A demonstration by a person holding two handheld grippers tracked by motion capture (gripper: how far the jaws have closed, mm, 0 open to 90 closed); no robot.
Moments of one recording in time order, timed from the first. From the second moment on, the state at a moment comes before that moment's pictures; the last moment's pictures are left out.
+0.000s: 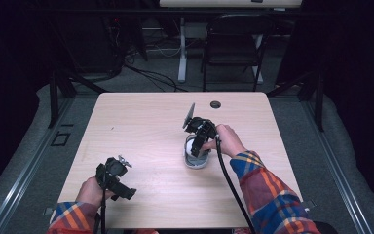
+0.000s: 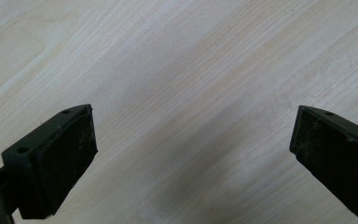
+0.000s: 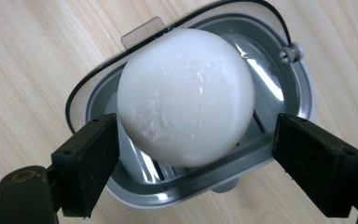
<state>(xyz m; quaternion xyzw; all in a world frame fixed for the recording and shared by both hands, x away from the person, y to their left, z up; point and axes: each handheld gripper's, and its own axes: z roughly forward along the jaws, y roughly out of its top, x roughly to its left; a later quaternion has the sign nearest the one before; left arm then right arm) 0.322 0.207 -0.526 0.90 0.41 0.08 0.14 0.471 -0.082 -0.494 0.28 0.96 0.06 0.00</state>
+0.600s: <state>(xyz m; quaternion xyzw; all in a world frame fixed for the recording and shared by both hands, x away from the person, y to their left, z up) 0.322 0.206 -0.526 0.90 0.41 0.08 0.14 0.450 -0.113 -0.460 0.30 0.95 0.10 0.02</state>
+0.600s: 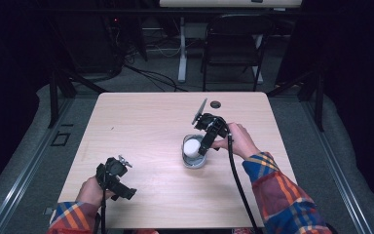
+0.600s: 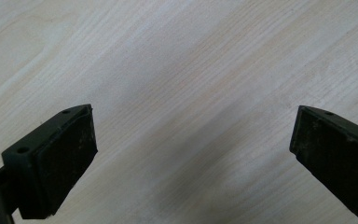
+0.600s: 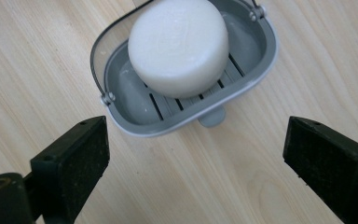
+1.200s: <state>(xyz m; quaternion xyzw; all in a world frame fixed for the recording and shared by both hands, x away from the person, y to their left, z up) 0.322 0.206 -0.526 0.90 0.41 0.08 0.13 0.419 -0.181 -0.467 0.34 0.94 0.08 0.04</state>
